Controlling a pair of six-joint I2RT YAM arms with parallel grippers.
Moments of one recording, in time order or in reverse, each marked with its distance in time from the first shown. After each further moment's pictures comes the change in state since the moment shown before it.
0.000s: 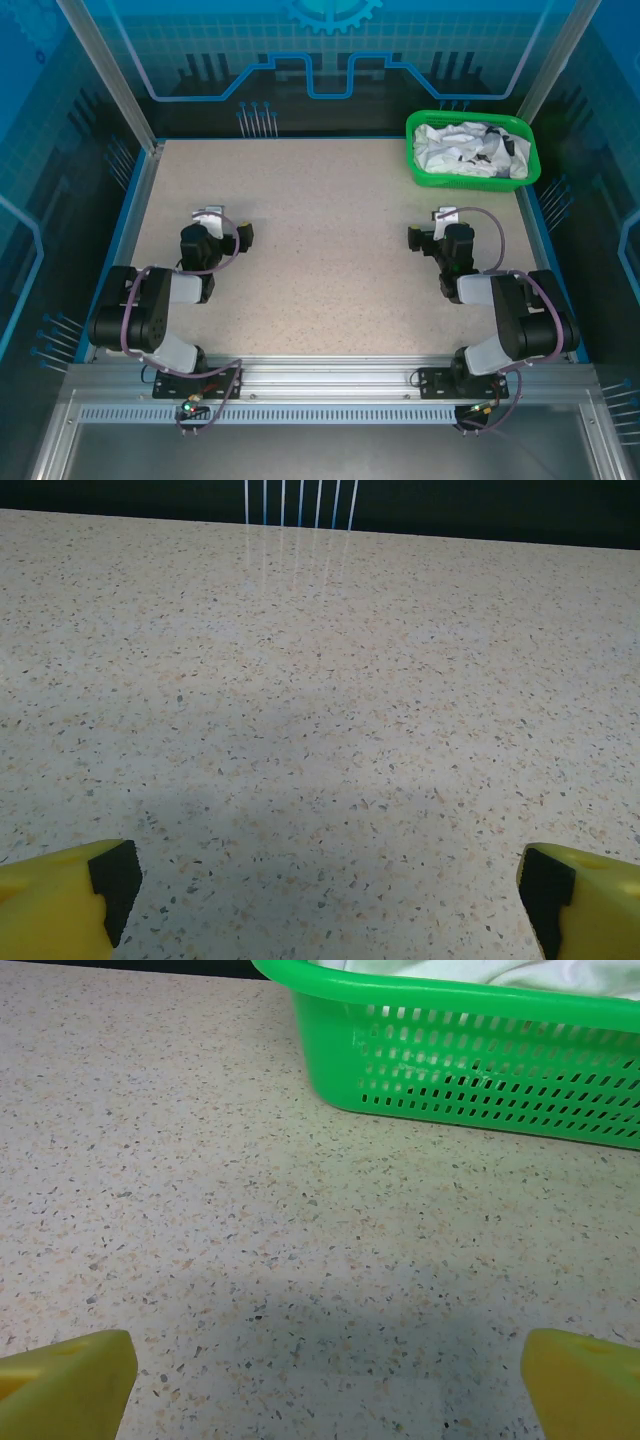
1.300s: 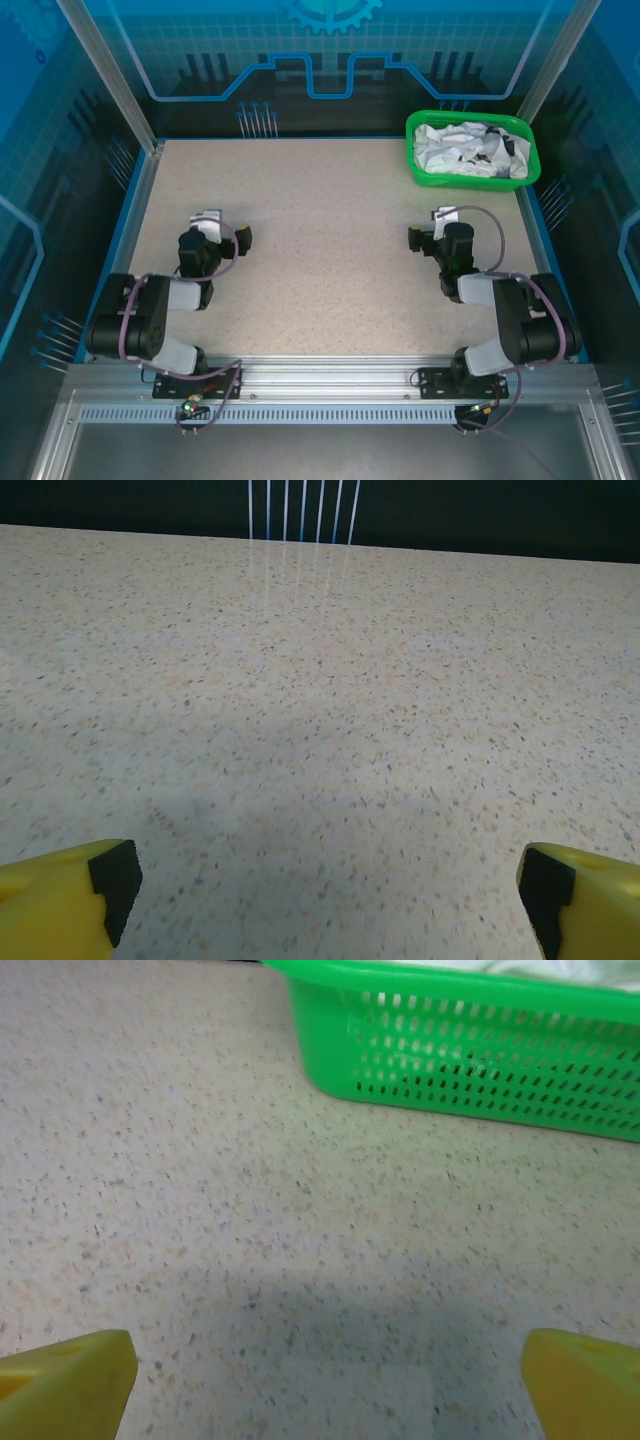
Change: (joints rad) left arm -0.004 -0.082 -0.076 0.039 -0.016 0.000; right arm 0.014 -0.060 0.027 -0.121 0.029 -0.007
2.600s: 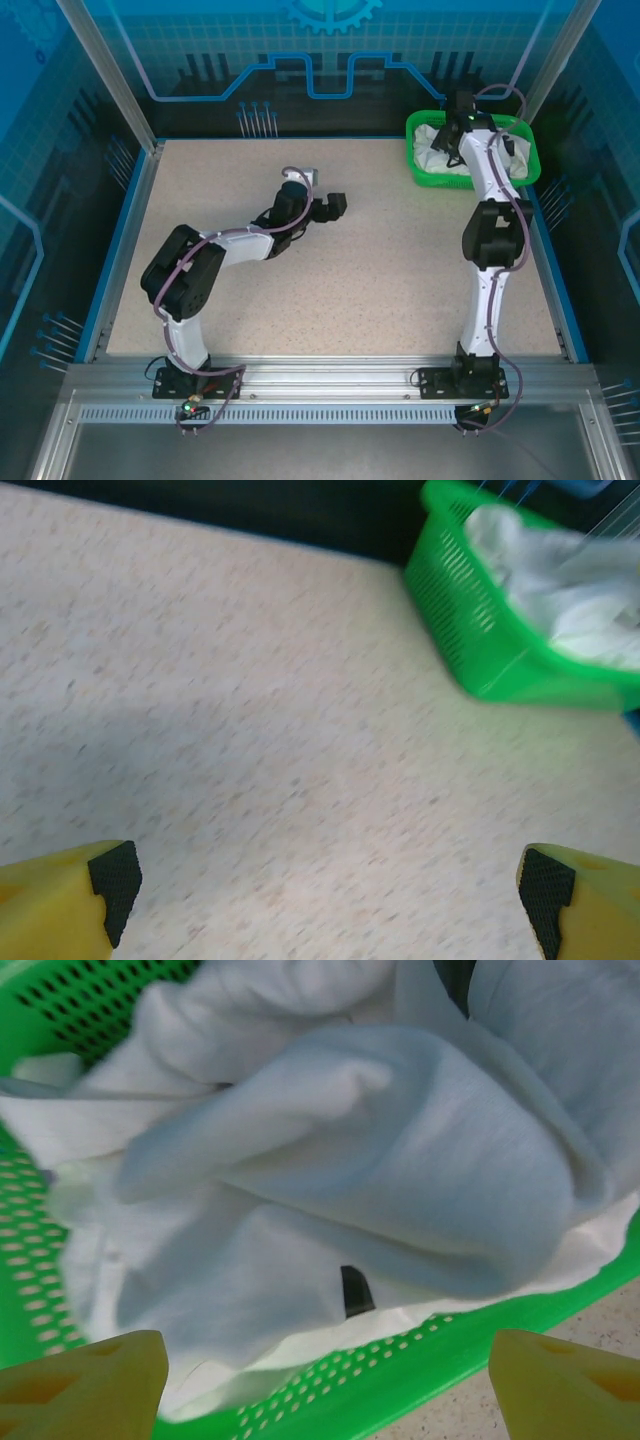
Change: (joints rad) left arm -0.522 0.405 0.750 -0.439 -0.109 -0.385; right arm -0.105 0.867 1.886 -1.592 0.227 0.586
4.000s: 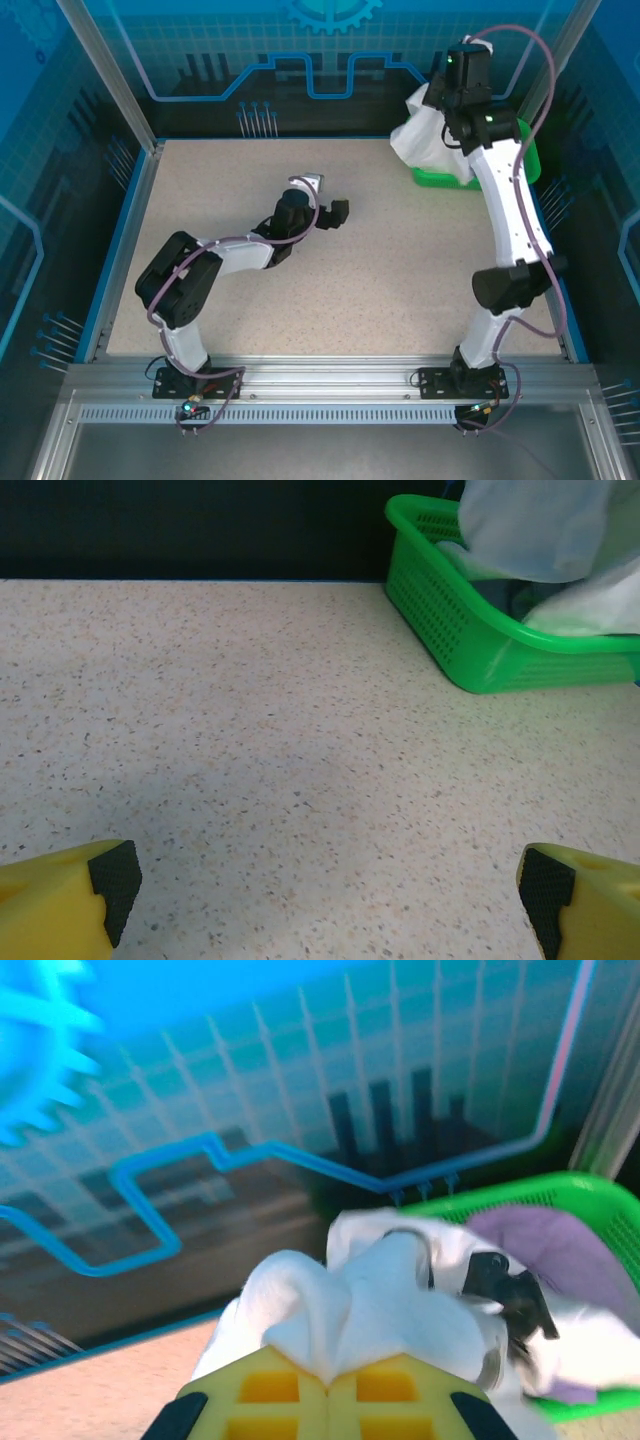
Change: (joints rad) left arm -0.066 -0.076 -0.078 0.092 -0.080 0.155; right arm 0.246 -0.519 -0.036 0.191 0.026 -0.204
